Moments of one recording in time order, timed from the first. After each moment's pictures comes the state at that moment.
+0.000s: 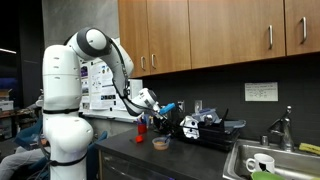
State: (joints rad) arm -0.06 -0.01 -0.05 -2.42 -0.94 2.47 -0.98
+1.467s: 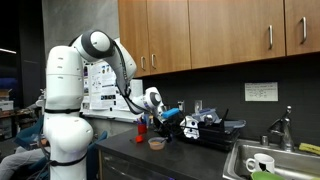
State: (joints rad) arm -0.07 0.03 -0.06 -2.40 -0.54 2.50 -1.22
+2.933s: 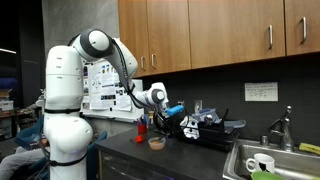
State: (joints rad) arm -0.08 0.03 -0.08 -2.34 -0.29 2.49 -1.44
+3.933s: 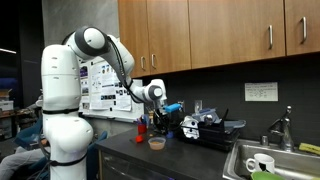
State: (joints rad) arm -0.07 -0.03 -0.07 -2.34 -0.16 2.40 -1.61
